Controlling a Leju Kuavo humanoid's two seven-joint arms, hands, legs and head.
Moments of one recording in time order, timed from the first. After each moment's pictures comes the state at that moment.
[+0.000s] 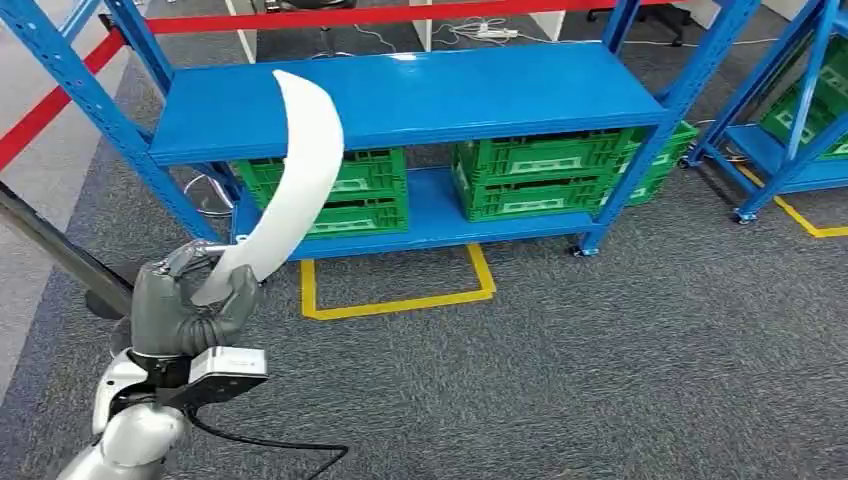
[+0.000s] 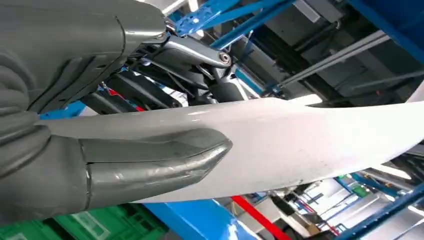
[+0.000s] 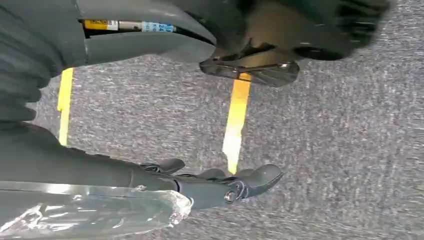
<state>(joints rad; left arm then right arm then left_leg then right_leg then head) -0.08 0.09 -0.54 -1.77 -0.40 0.42 -0.32 0.04 0.17 -0.33 -0.27 0.56 -0.19 -0.35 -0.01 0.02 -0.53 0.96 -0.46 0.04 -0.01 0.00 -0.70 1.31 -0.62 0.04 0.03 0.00</state>
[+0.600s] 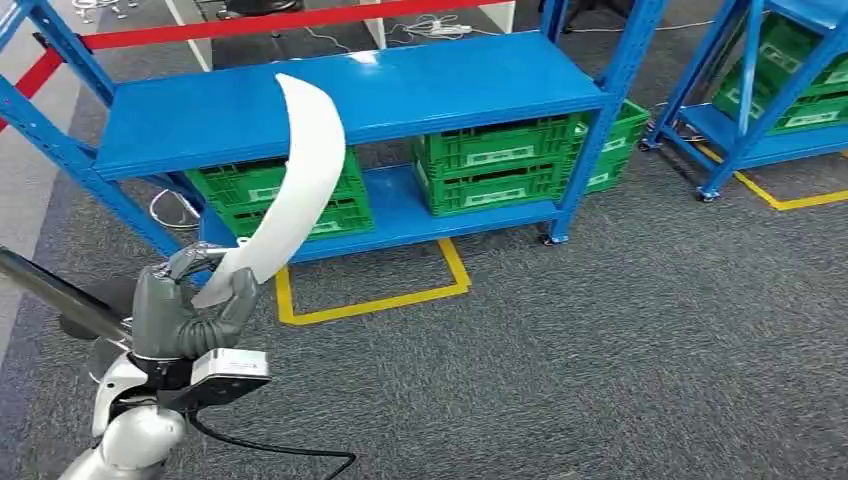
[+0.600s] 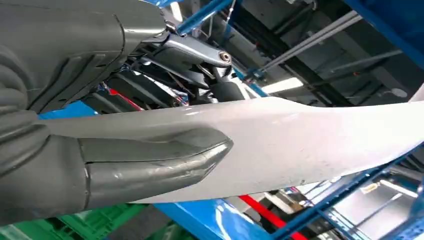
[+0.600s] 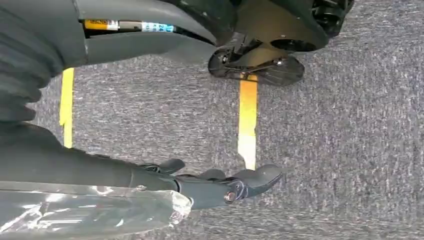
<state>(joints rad) -0.08 0.10 -0.54 -1.77 -0.40 0.42 -0.32 0.04 0.17 -0.34 -0.27 0.56 -0.19 -0.35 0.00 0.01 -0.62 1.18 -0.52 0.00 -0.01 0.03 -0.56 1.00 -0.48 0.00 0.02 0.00</state>
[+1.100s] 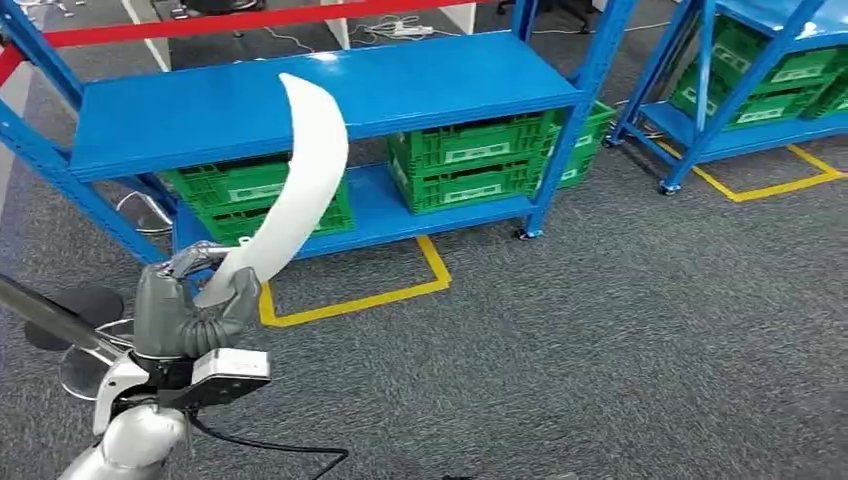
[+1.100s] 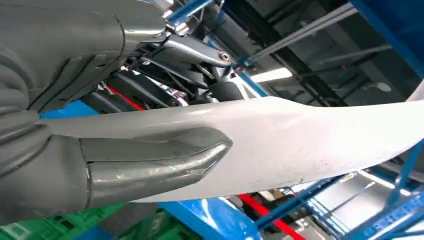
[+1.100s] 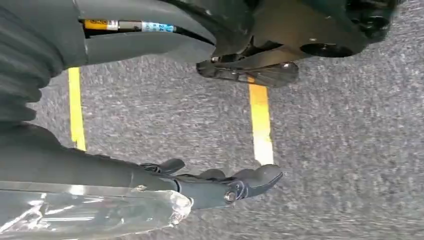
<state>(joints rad) -0.08 0.09 -0.54 -1.77 -0.40 0.41 -0.32 0.05 0.17 -0.35 -0.27 0.56 -0.19 -0.35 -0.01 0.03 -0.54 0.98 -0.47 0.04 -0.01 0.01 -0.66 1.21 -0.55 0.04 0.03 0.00</state>
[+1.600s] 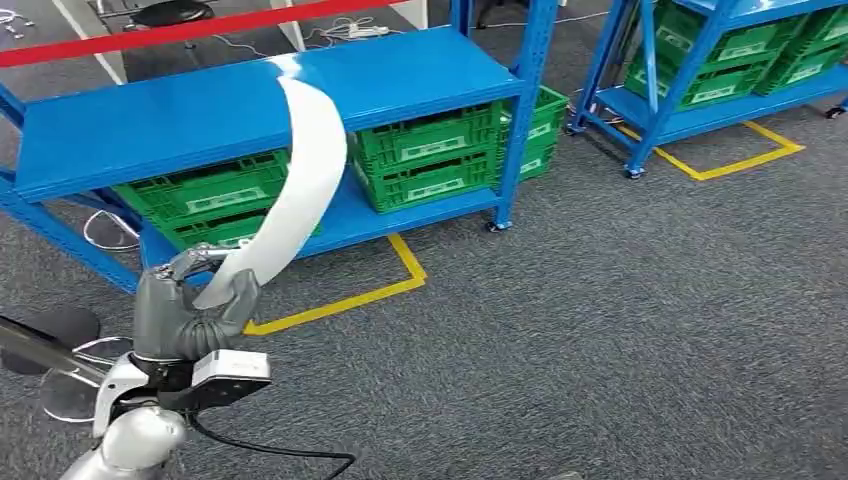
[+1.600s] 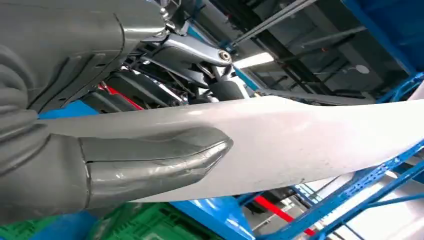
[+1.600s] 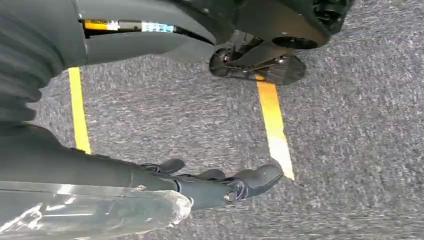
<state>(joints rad) -0.07 0.10 -0.54 -1.77 -0.40 0.41 -0.32 0.05 0.17 -0.35 -0.27 0.55 -0.19 -0.36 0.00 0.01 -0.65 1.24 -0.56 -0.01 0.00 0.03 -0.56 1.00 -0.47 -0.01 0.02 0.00</state>
